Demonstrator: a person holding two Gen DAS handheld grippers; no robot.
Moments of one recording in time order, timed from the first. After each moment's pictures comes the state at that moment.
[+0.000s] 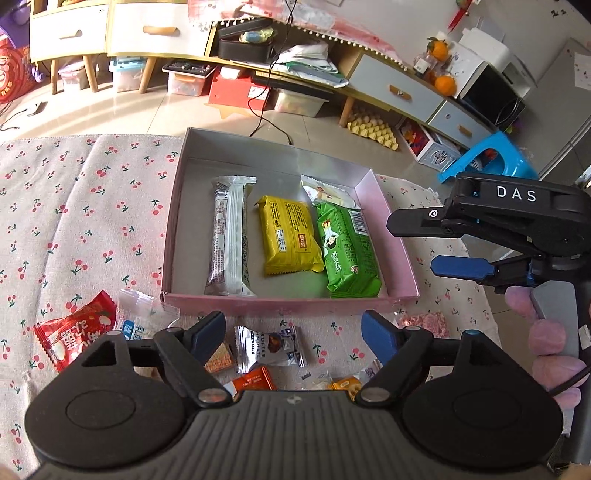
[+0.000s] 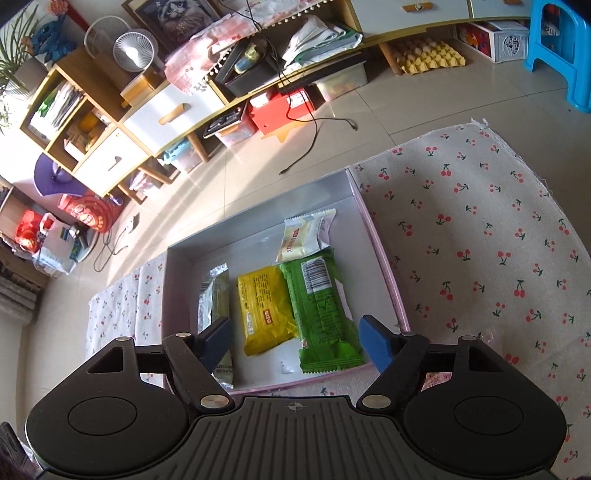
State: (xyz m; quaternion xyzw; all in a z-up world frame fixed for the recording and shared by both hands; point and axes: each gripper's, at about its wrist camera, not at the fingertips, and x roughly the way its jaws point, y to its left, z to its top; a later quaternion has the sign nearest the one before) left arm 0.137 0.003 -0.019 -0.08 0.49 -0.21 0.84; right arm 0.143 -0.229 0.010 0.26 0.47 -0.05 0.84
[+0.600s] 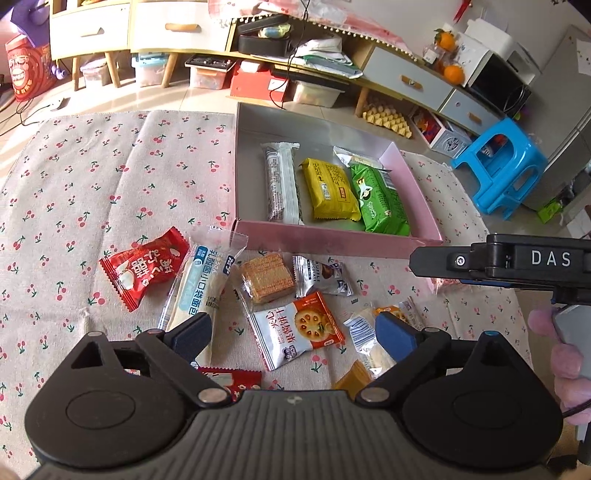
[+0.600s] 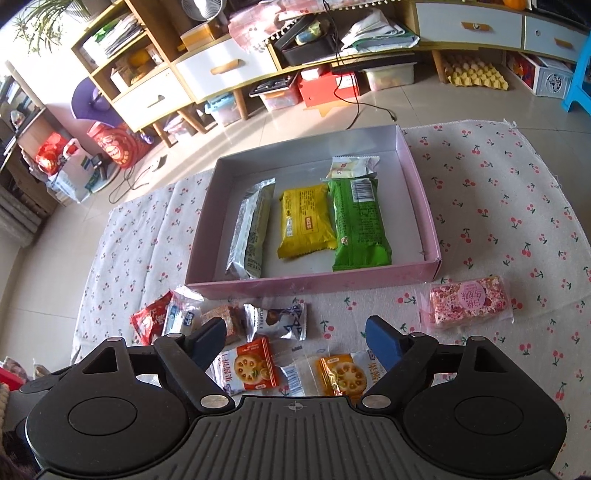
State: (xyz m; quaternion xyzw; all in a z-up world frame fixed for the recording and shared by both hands) left arm 0.096 0.040 -0.030 -0.06 0.49 -0.19 0.85; right arm 0.081 -0.170 0.003 0.17 0.49 0.00 0.86
